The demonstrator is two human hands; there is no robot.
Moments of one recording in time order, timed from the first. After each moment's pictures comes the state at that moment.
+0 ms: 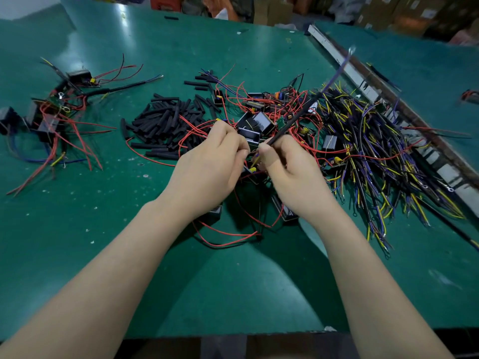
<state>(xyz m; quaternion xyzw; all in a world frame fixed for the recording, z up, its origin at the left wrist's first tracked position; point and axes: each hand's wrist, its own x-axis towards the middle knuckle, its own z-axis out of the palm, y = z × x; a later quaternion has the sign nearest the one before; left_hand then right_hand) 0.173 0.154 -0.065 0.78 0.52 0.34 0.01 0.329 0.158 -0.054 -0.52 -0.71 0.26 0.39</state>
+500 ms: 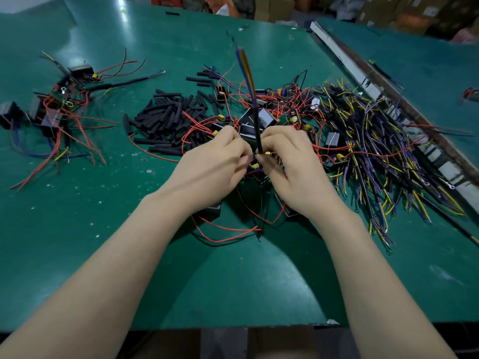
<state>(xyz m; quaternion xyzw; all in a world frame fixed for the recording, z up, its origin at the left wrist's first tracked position) 0.170 0.157 -0.065 0.81 0.52 0.25 0.03 0.339 0.167 -0.062 -0.41 -0.85 0.00 0.33</state>
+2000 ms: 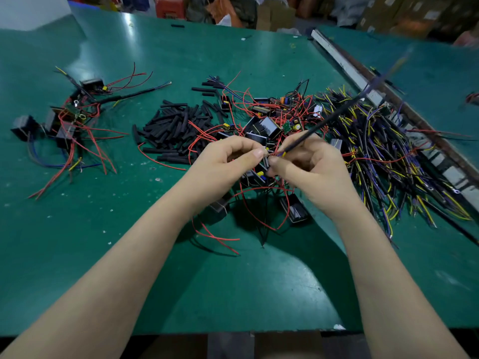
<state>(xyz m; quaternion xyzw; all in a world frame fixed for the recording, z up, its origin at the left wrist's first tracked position) 0.174 0.153 -0.050 0.65 0.43 0.46 0.42 0.348 0.165 -0.054 -0.39 -0.69 0.39 0.47</state>
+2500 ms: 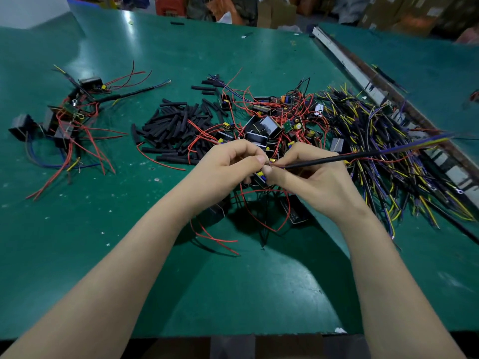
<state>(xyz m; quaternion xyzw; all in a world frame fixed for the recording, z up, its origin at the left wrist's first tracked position) 0.174 0.155 -0.051 0.66 0.43 0.42 0.44 0.355 0.164 -0.057 -0.39 -0.75 0.32 0.43</state>
